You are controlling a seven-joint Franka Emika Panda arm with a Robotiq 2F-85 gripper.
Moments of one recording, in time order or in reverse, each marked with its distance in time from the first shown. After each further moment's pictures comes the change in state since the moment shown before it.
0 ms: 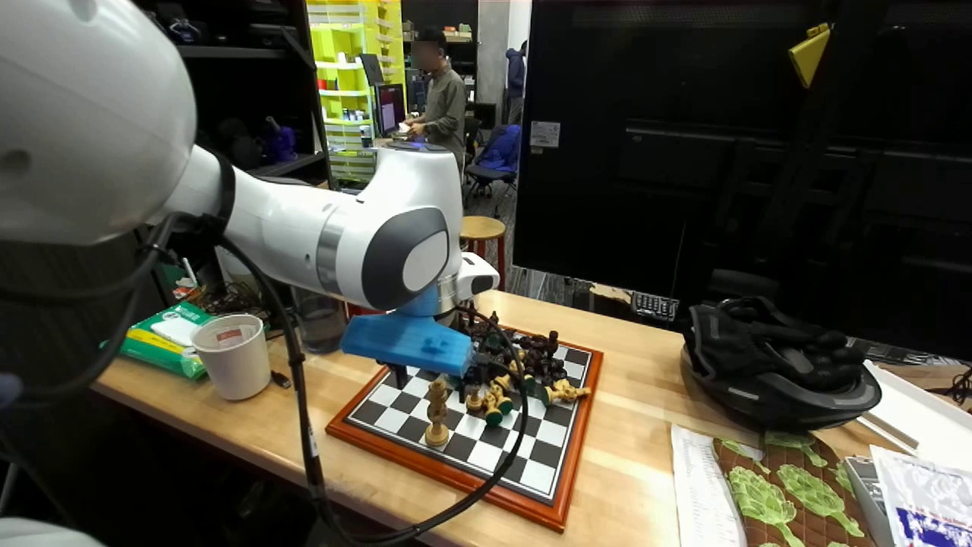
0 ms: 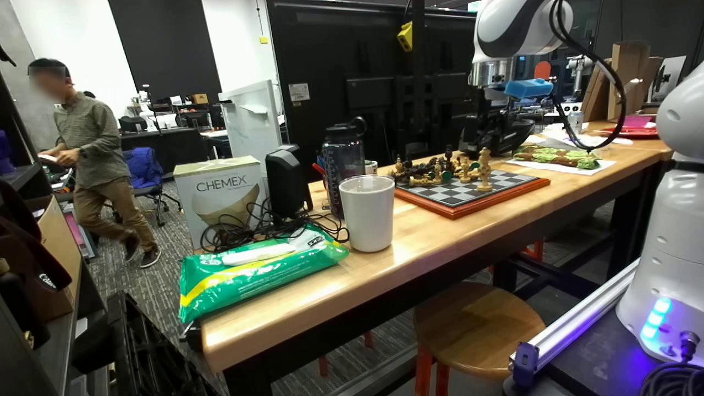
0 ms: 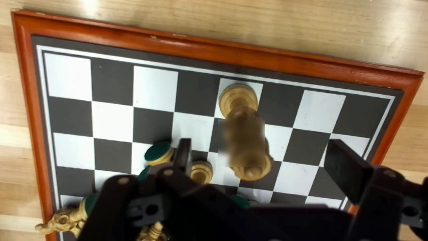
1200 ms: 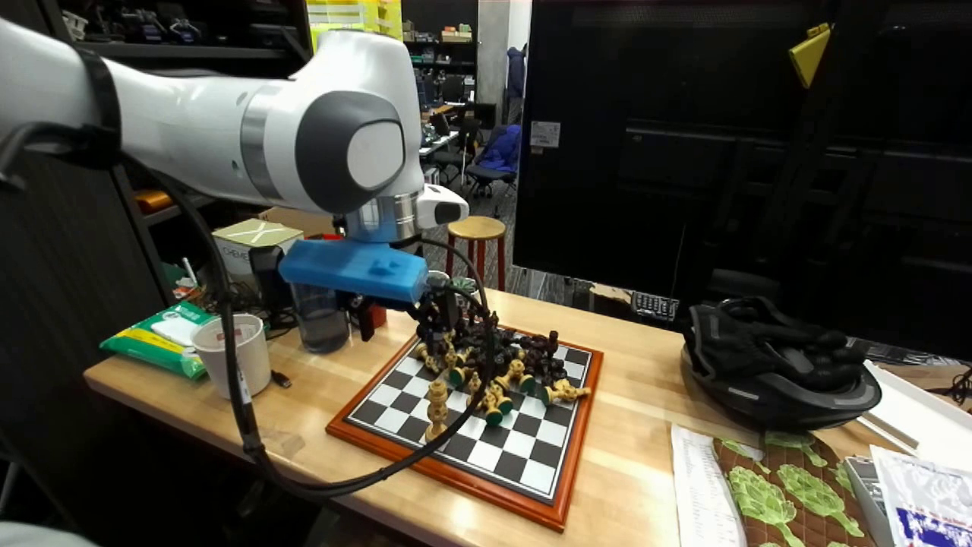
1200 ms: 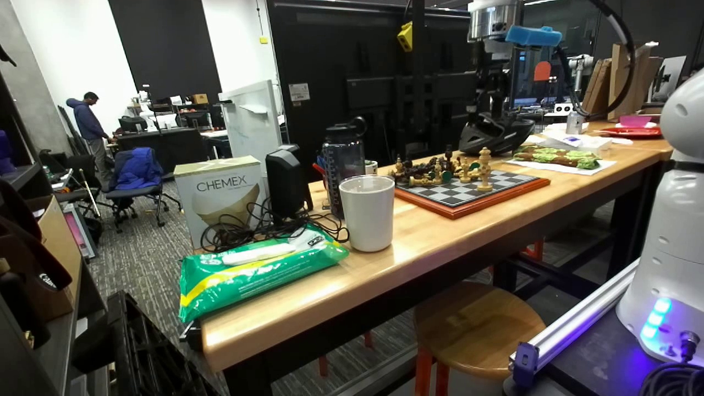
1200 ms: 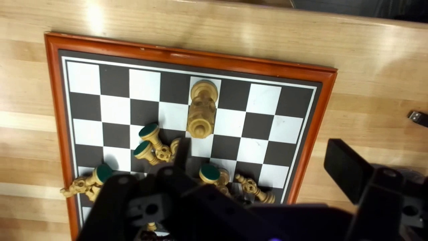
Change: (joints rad) arm 0.034 -0.178 0.065 0.117 0.025 -0.301 0.099
